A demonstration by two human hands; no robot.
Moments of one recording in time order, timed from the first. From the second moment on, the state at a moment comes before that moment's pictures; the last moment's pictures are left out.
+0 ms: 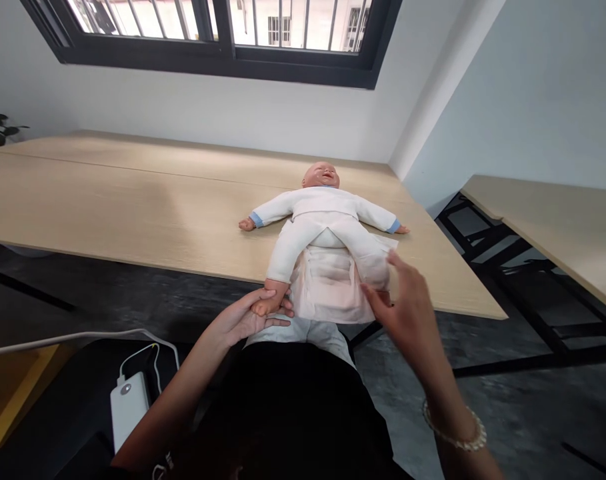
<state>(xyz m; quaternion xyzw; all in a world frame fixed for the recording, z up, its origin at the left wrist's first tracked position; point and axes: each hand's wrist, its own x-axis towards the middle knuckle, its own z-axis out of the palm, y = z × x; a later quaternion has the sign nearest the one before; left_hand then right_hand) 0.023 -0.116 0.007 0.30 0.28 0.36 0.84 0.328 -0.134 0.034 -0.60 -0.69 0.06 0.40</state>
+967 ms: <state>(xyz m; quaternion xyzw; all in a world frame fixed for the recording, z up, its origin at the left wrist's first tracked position) 0.067 -0.134 -0.004 0.55 0.48 0.31 0.61 0.290 0.084 0.100 -0.49 -0.82 0.15 0.25</state>
